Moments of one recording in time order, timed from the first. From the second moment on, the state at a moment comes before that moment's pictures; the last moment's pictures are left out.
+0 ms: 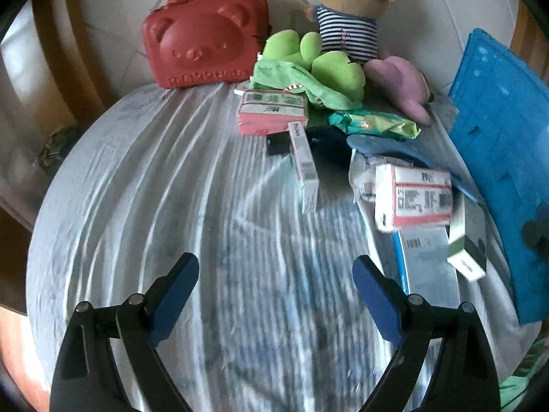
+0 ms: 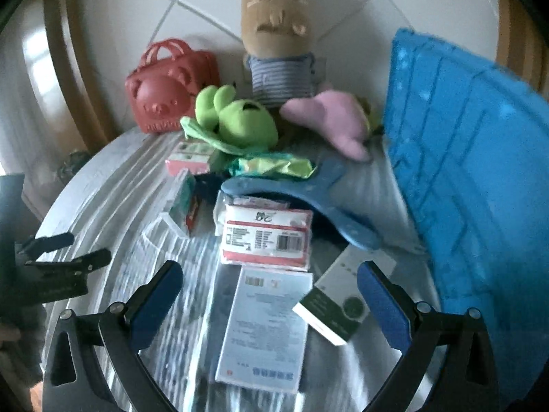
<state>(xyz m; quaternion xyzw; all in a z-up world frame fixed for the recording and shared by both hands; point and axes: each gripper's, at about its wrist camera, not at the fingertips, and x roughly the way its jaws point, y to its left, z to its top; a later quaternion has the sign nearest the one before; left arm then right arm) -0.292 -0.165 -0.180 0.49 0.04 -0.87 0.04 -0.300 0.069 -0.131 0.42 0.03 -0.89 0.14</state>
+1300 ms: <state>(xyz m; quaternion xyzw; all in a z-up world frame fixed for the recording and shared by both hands) -0.400 -0.169 -0.267 0.51 0.03 -0.86 0.02 -0.406 0.065 -0.219 0.48 0.00 -0.87 0.10</state>
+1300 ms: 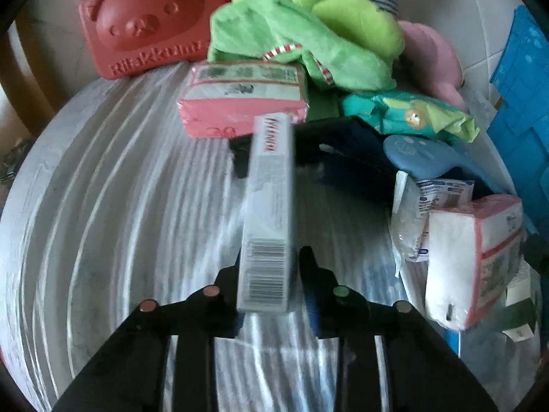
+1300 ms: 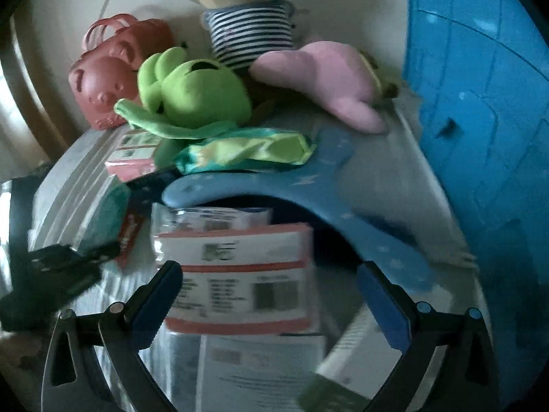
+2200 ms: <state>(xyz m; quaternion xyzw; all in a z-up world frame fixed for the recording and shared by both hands) -0.277 -0.238 -0.255 0.51 0.10 -0.84 0.15 -0.392 -0.043 -0.242 0.53 0.08 -0.75 0.39</state>
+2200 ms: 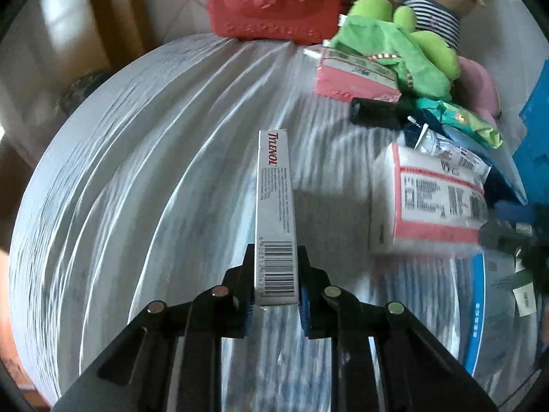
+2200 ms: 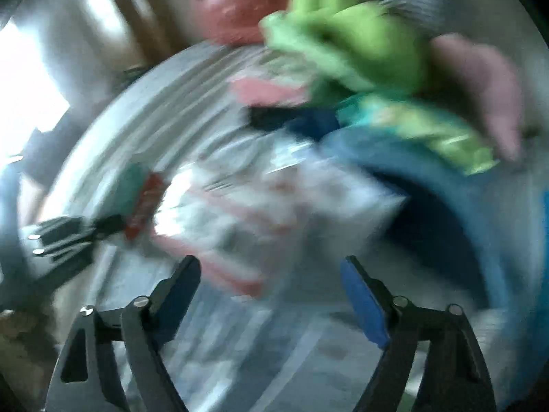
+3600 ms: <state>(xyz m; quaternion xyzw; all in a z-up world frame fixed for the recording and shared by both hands) -0.211 -0.210 -0.169 0.41 0.14 -0.87 0.24 -0.328 -0.073 -0.161 0.38 0.16 -0.81 0.42</state>
